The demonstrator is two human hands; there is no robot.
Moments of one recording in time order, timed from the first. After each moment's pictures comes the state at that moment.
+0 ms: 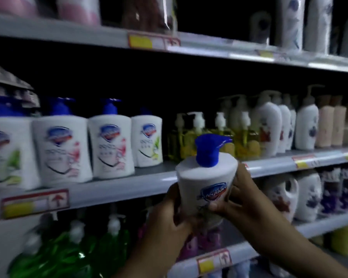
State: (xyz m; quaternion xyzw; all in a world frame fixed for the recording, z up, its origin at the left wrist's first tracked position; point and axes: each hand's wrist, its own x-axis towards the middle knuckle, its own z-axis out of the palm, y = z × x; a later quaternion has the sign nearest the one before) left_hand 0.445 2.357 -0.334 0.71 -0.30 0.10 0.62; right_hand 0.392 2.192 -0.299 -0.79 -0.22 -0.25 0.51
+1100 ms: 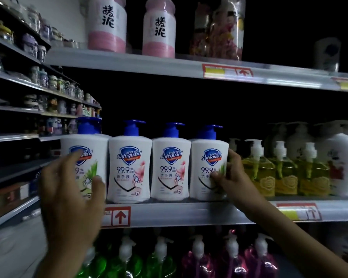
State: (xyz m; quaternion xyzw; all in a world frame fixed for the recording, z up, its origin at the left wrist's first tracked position) left_hand 0.494 2.562 -0.284 0.73 0.03 0.56 0.40; right_hand 0.549 2.265 -0.257 -0.77 -0.18 -0.25 0.56
